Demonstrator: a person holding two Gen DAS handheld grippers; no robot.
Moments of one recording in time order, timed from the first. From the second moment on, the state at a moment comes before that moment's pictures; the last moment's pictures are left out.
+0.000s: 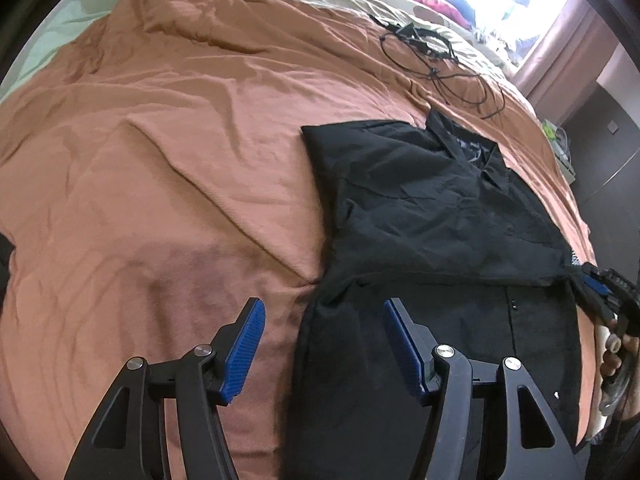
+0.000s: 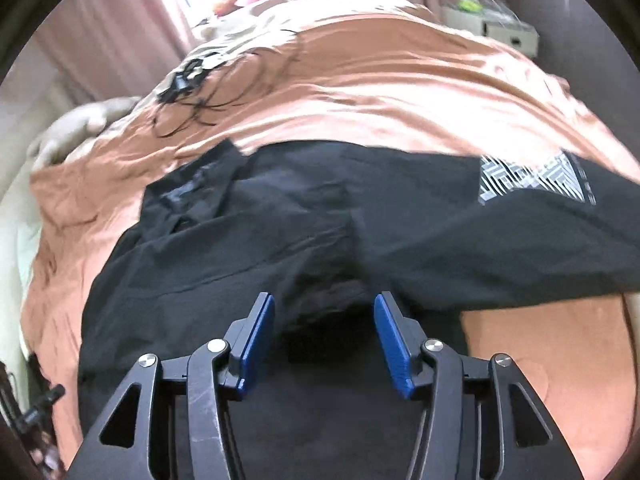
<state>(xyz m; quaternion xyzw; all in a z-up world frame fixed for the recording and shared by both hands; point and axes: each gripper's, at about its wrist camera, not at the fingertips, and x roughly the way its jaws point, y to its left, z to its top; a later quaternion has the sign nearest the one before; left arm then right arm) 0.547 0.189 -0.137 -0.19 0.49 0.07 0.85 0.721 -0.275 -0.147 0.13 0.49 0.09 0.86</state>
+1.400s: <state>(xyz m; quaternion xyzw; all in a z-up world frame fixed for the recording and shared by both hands) 0.528 0.126 -0.086 -0.17 0.47 0.09 0.86 0.660 -0.479 -0.136 0.22 0.46 0.04 0.86</state>
